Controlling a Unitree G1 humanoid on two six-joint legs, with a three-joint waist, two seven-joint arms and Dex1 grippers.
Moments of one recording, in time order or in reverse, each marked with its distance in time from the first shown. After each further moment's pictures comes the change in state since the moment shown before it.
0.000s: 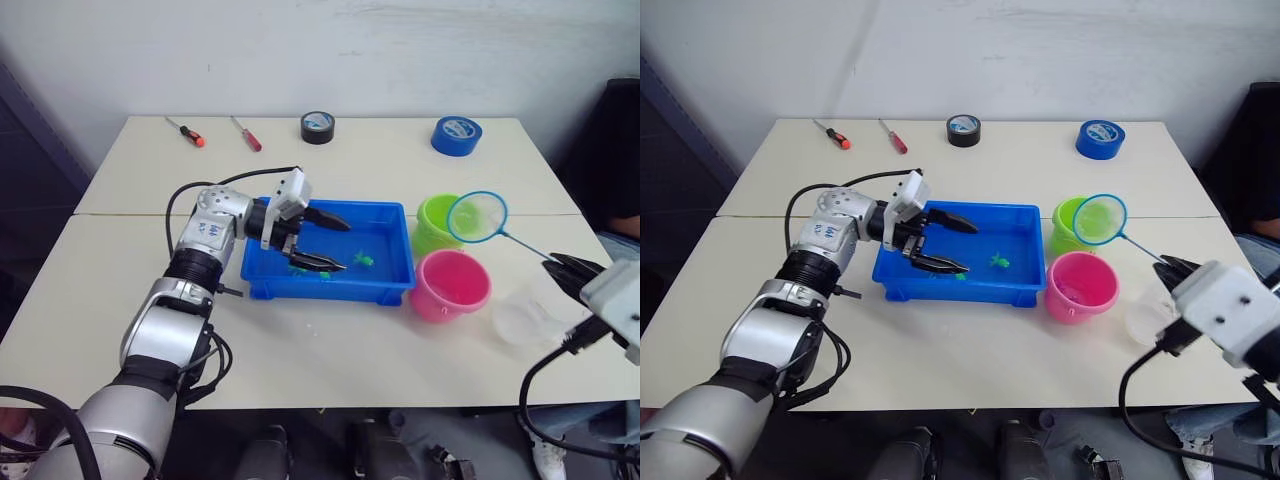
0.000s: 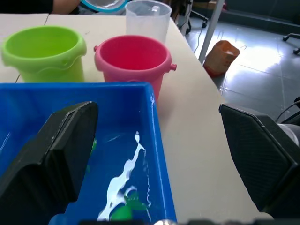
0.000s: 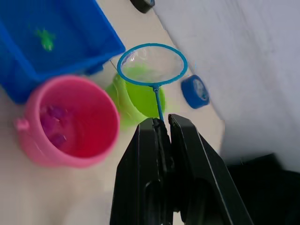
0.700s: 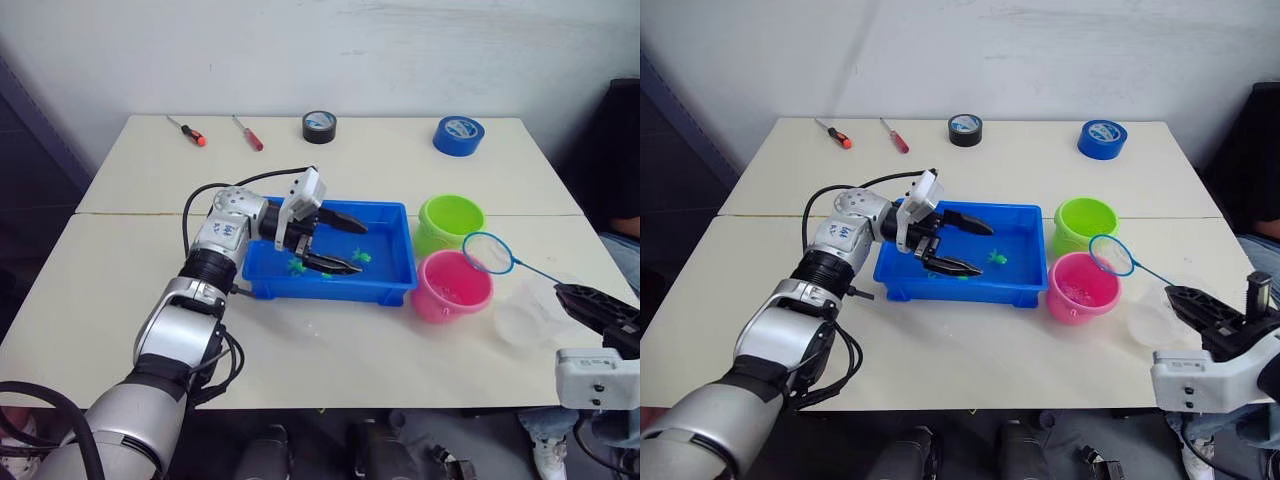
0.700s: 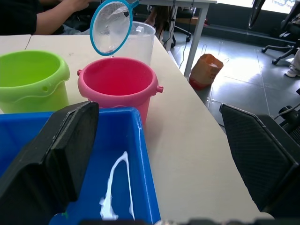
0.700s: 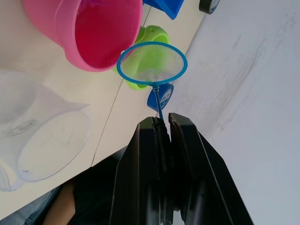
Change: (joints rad) left arm -0.019 -0.101 -0.011 0.000 -0.040 0.004 -0.036; right arm 0.383 -0.158 -0.224 0.114 -0.602 -1.041 0.066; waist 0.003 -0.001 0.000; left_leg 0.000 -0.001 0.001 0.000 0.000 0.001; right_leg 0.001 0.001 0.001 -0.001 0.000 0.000
